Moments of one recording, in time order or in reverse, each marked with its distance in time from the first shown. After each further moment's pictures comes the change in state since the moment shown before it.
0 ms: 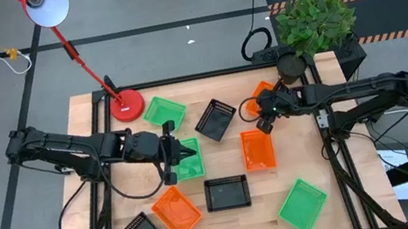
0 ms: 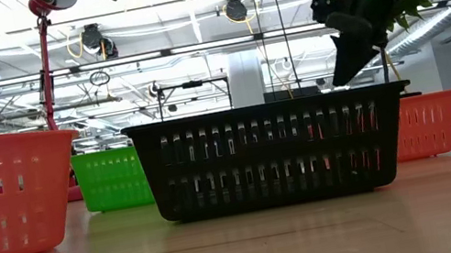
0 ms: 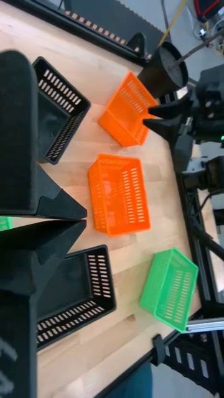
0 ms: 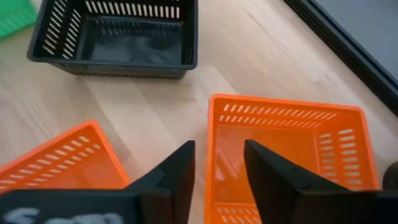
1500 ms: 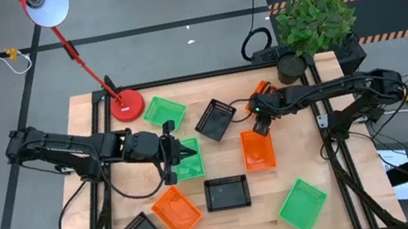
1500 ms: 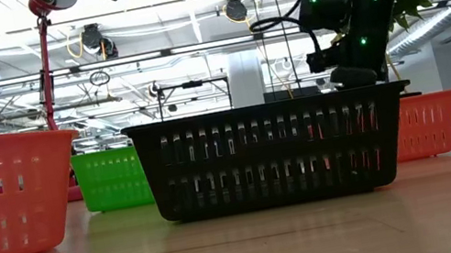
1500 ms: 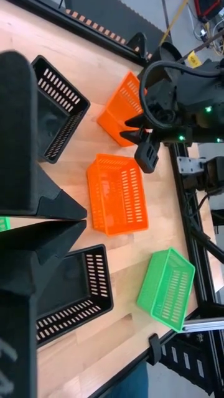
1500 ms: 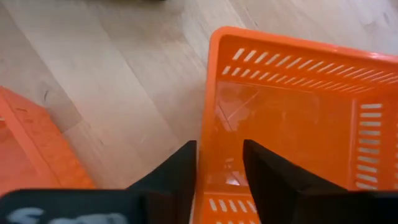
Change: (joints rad) left arm 0.000 0.000 0.000 -0.002 0.000 -0.018; right arm -0.103 0.259 0.001 0.023 -0.099 -0.087
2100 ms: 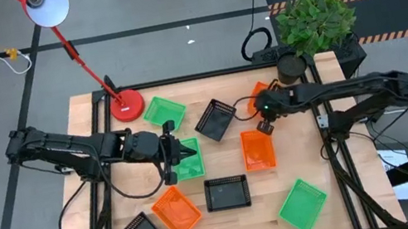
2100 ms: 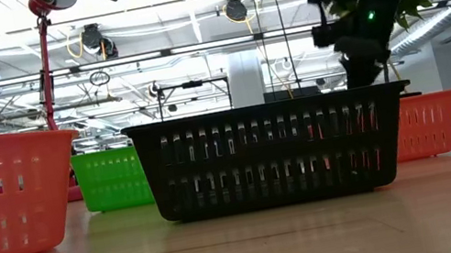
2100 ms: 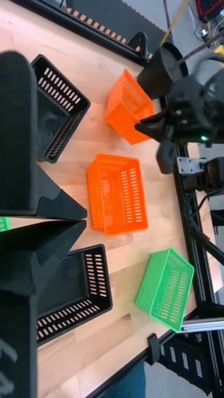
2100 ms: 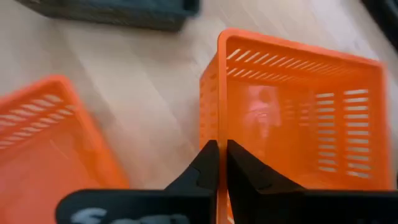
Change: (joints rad) left arm 0.000 0.000 0.000 0.004 0.000 -0.002; right arm 0.045 -0.170 0.000 -0.062 0.000 0.005
